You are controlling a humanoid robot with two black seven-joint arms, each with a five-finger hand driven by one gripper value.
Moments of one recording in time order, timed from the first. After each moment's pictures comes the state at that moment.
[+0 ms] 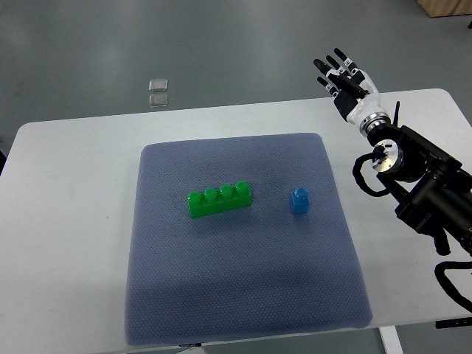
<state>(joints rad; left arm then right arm) 0.00 0.00 -0.09 -0.12 0.08 0.00 0.02 0.81 -0.11 0.89 0.60 -0.16 0.04 0.28</state>
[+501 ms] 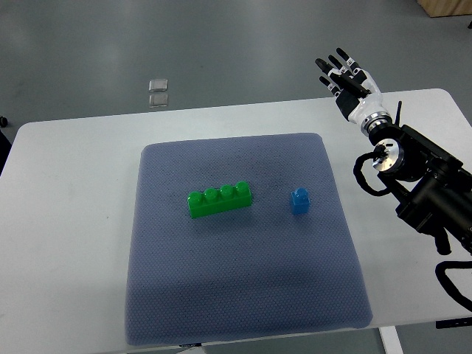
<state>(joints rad) -0.01 0.00 -0.10 -0.12 0.07 0.00 0.02 0.81 -0.11 0.89 0.60 -0.16 0.03 0.28</state>
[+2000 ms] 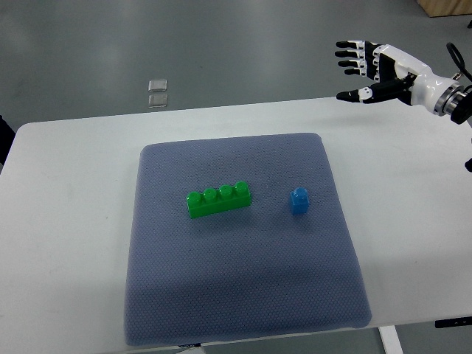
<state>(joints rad) -0.01 0.00 -0.09 -0.12 0.07 0.00 0.02 0.82 -0.69 0.61 1.09 -0.77 0.30 0.27</state>
